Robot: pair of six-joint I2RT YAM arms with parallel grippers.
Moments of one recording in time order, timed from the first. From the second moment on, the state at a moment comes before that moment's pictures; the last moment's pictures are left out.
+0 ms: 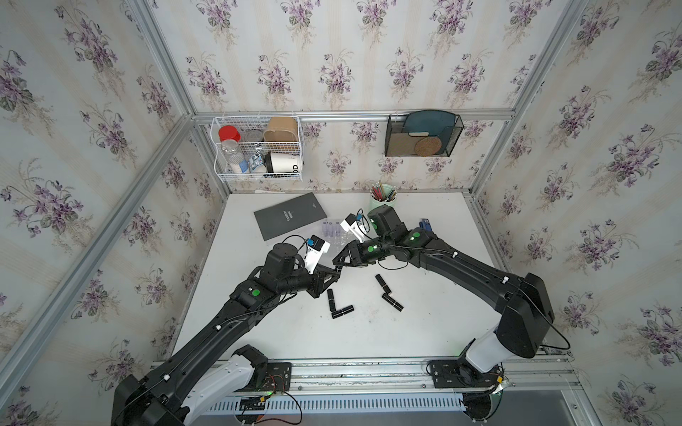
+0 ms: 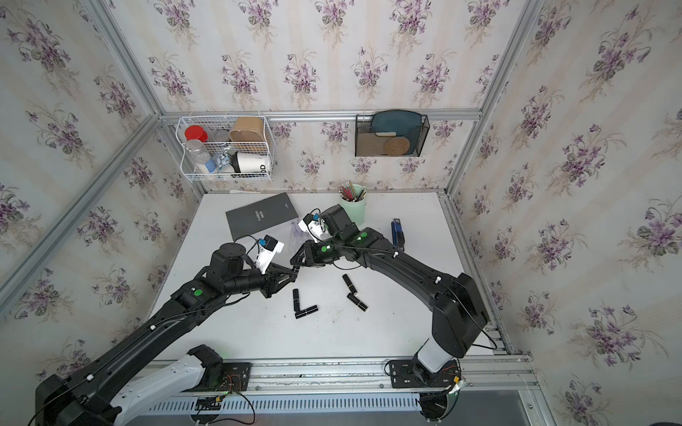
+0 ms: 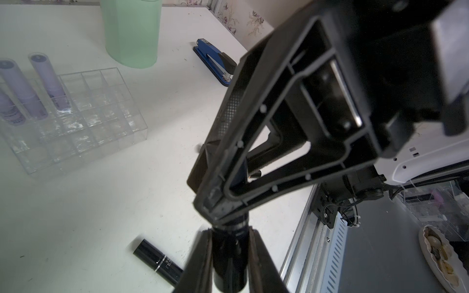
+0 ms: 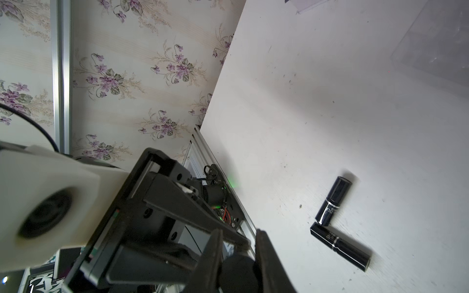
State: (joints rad) left arm -0.57 0.94 0.75 -0.36 0.51 -0.25; right arm 0.76 1.60 1.33 -0.46 -0.69 0.62
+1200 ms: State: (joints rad) left arm -0.35 1.07 0.93 -0.69 0.00 -0.33; right arm 0.75 2.07 1.55 -0.06 0.36 0.49
